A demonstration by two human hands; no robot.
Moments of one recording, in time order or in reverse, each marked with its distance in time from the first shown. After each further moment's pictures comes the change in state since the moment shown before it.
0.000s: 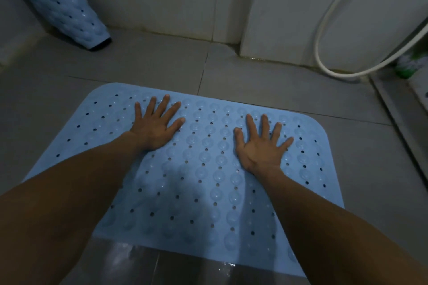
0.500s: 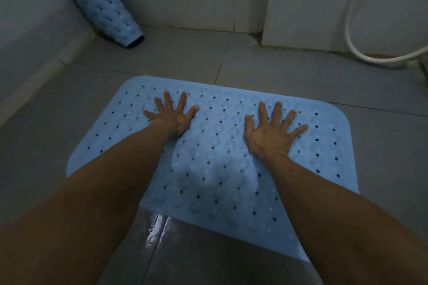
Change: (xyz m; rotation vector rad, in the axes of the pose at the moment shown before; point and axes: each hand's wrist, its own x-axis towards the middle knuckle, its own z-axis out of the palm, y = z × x) left_hand -0.027 0.036 -0.020 -0.084 -0.194 -0.447; right_hand 0.002 0.000 -0.004 0.007 -0.023 -0.054
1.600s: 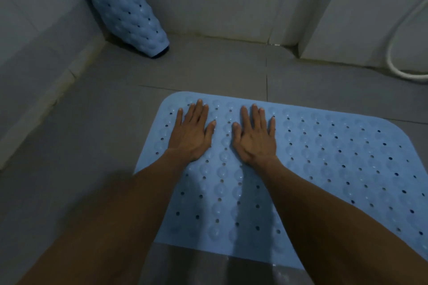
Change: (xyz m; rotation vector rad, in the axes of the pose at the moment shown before) left_hand 0.081 -0.131 0.002 -0.072 0.309 0.545; right_hand 0.000 -0.212 0.042 0.014 0.033 -0.192
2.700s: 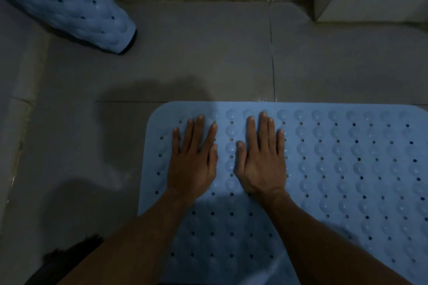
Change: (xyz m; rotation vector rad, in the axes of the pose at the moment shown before) left_hand 0.004 0.000 -0.010 0.066 -0.056 0.126; right_hand -0.003 -0.013 -0.007 0.014 -0.018 0.135
